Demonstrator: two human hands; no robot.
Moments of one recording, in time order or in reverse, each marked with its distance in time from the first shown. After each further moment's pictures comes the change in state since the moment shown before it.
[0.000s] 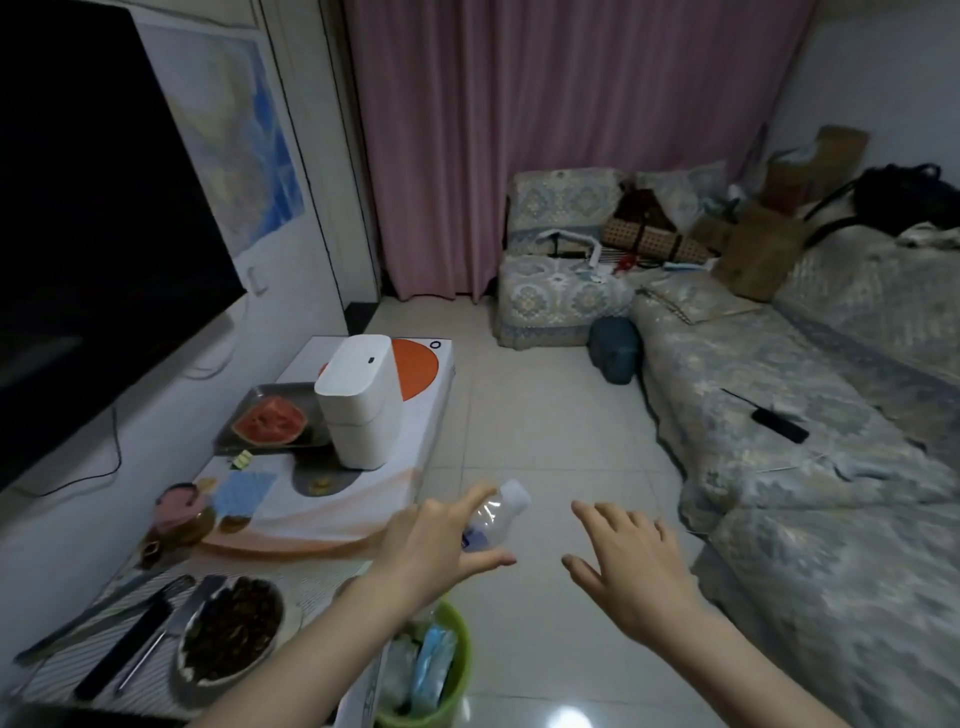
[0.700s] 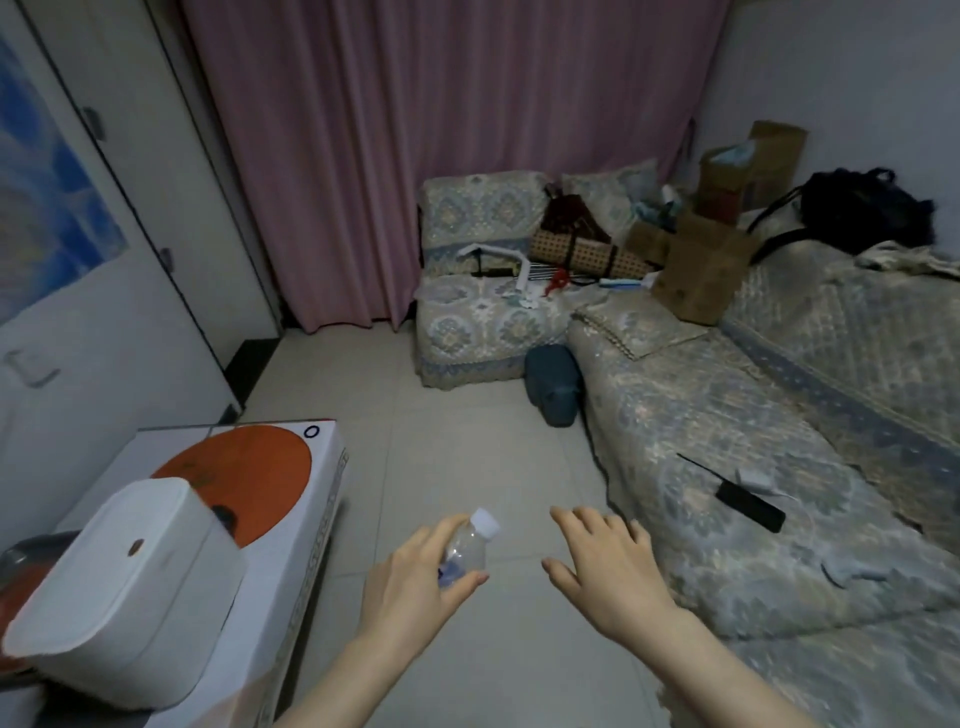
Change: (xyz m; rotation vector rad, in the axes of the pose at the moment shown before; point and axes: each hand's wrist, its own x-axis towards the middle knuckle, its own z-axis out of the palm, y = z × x) left_hand 0.452 0.020 0.114 -0.227 0.056 -0.077; right_hand 0.399 0.238 -0.055 0.012 -0.065 0.105
